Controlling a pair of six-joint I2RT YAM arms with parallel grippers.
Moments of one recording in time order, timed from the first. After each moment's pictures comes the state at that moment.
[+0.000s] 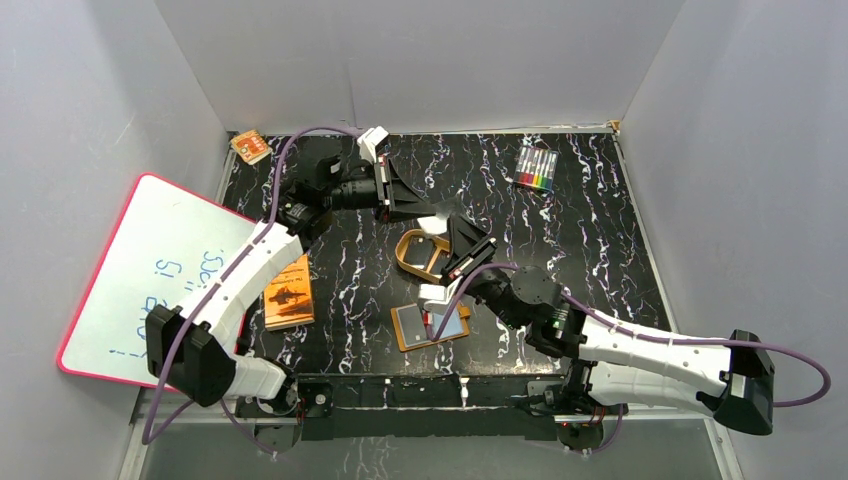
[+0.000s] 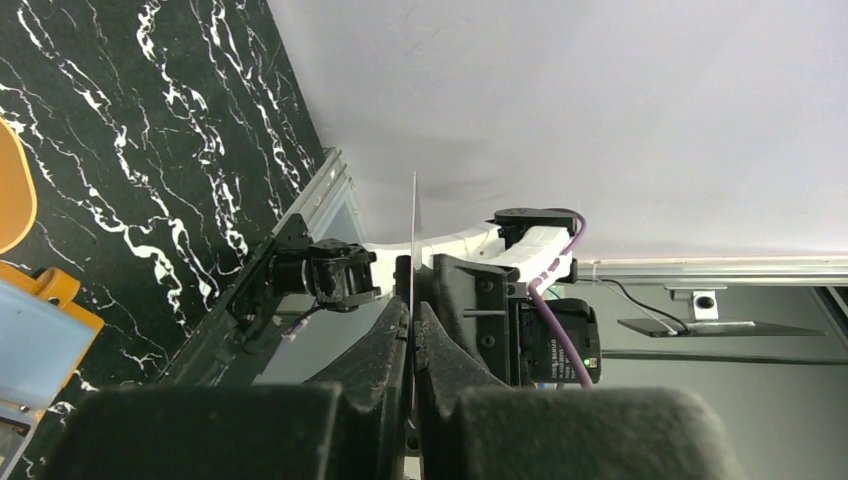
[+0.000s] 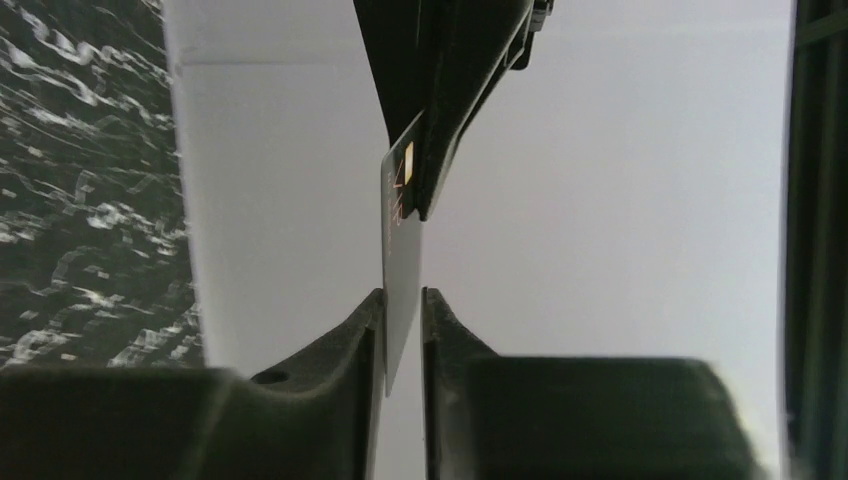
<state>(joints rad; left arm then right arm) -0.49 1.37 1.25 -0.15 0.88 -1.10 1.20 0.92 0.63 0.43 0.39 -1.59</state>
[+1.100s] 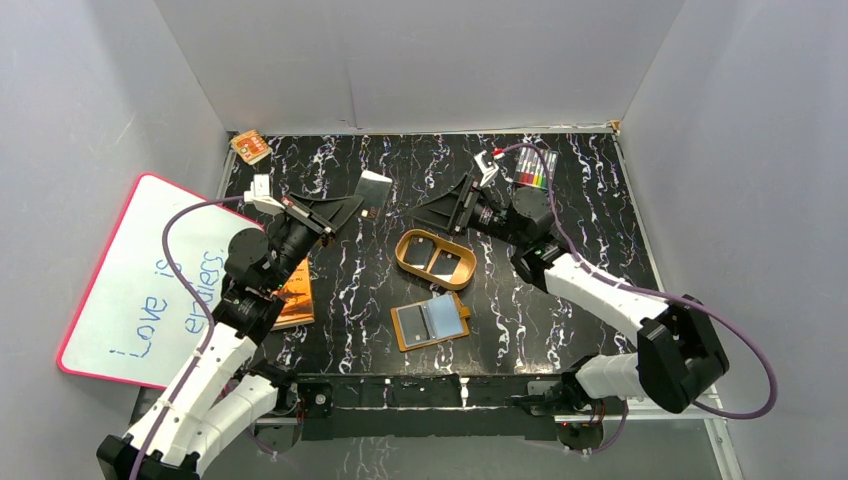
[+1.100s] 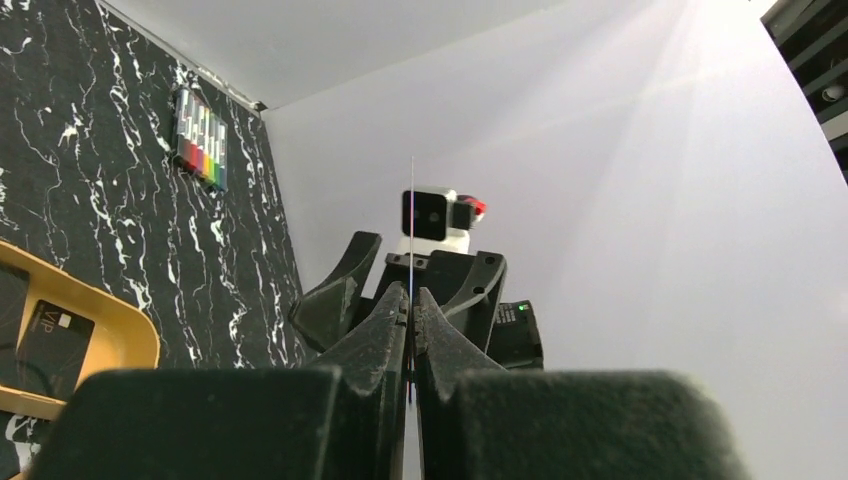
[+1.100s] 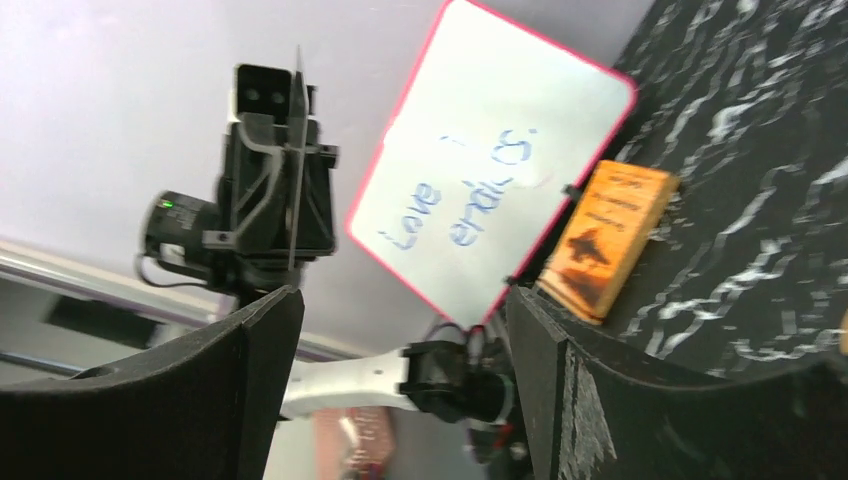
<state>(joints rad) -0.43 0.73 0.70 0.16 0.13 -1.25 0.64 1.28 0.82 0.57 -0.55 1.10</state>
